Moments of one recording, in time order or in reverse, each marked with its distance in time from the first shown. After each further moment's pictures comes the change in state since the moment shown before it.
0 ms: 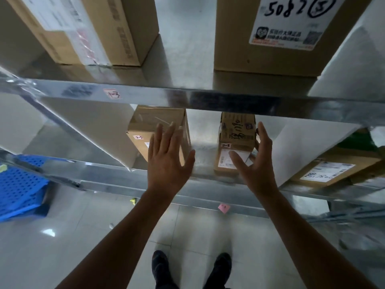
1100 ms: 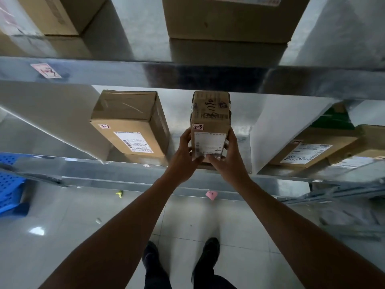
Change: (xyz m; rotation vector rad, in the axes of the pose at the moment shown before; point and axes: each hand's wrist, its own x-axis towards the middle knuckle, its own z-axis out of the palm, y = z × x) left_hand -0.009 0.022 0.137 -0.729 -0.483 -0.242; right_hand -0.006 0.080 0.014 -0.011 -0.165 0.215
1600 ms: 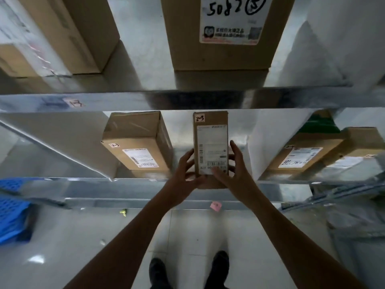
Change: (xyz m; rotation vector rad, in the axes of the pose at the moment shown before) left_hand -0.049 0.030 -0.040 -0.193 -0.247 -0.109; right_hand -0.039 -0.034 -0.020 0.237 -0.097 0.056
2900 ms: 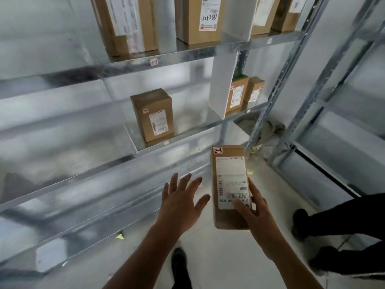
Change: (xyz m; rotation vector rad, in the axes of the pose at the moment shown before) left_hand -0.365 -0.072 -0.158 1.093 -0.186 0.447; right_hand -0.412 -0.059 0.347 0.203 0.729 0.196
